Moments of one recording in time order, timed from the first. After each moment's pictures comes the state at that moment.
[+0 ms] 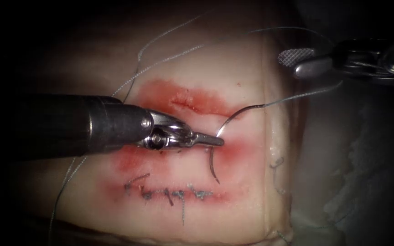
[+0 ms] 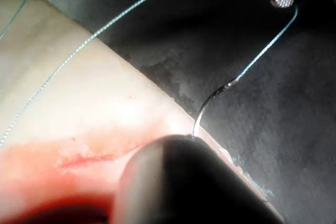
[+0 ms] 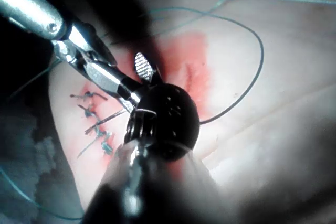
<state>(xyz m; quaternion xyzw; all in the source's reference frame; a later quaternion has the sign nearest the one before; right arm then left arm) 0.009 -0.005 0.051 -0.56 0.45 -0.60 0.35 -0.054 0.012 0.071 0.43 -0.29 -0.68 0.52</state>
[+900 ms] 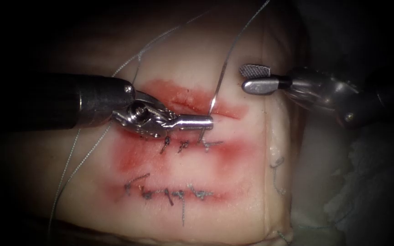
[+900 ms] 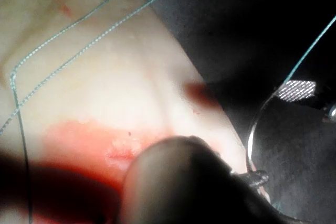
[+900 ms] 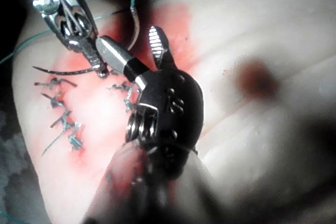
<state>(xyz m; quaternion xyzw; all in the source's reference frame) 0.012 -0.007 0.063 -0.58 0.27 -0.60 0.49 -0.053 0.012 0.074 0.62 -0.34 -0.66 0.27</state>
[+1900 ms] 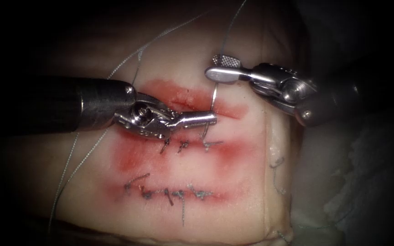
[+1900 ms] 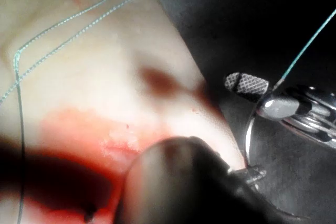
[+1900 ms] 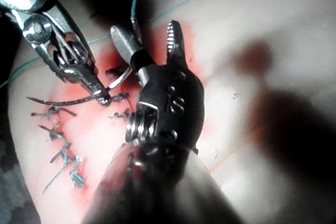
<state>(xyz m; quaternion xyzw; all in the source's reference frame) 0.017 -0.007 0.067 -0.55 0.24 -0.59 0.54 -0.053 0.012 0.074 0.58 -0.37 -0.69 0.23</state>
